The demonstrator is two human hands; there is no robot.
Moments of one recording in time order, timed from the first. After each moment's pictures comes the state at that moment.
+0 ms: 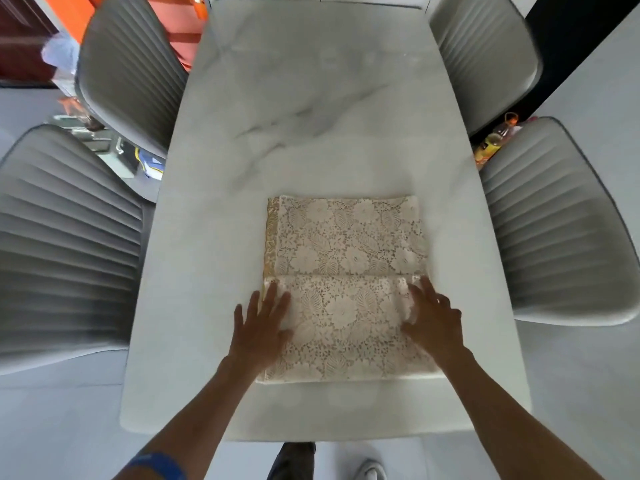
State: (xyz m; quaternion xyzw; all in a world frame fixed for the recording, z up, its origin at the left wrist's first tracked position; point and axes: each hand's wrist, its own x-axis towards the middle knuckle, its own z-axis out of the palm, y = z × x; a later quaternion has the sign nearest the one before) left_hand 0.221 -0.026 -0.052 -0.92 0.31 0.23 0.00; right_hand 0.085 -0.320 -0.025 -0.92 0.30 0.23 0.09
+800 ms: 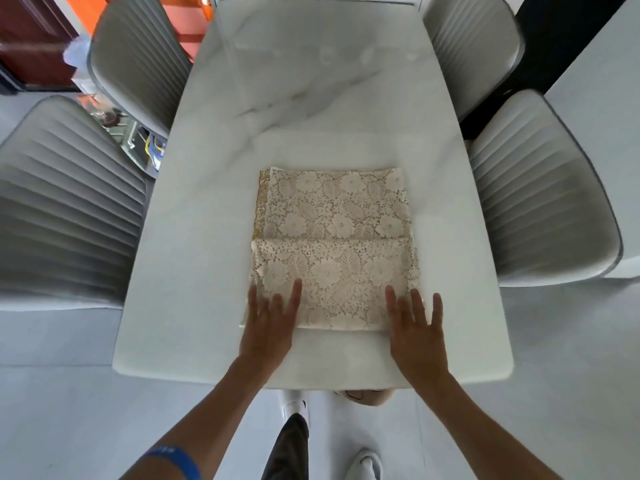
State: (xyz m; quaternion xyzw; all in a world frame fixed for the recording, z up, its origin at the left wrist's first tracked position) left_hand 0.114 -0.044 -0.039 -0.92 0.37 0.03 0.11; right_hand -0.022 -0.267 -0.055 -0.98 0.16 0.05 -0.10
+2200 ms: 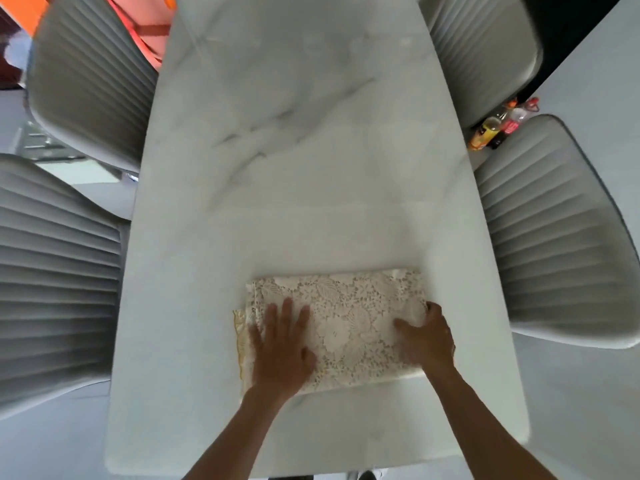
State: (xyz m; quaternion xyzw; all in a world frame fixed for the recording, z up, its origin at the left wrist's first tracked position) left_hand 0.202 -0.093 -0.055 -0.93 0.27 0.24 -0.05; right_hand 0.101 -0.334 -0.043 -0.75 0.56 0.12 0.32
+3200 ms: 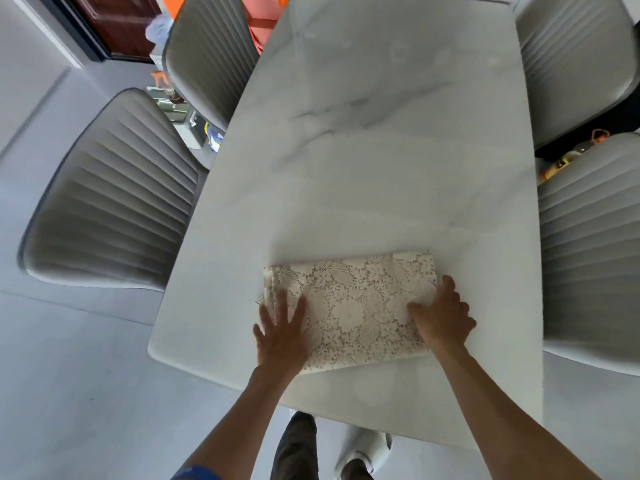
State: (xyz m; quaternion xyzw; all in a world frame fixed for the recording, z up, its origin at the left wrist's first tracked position) left_hand 0.132 -0.053 -0.042 -0.96 0.09 0.27 0.00; right_hand 0.105 -0.322 -0.043 -0.86 0.44 0.12 0.22
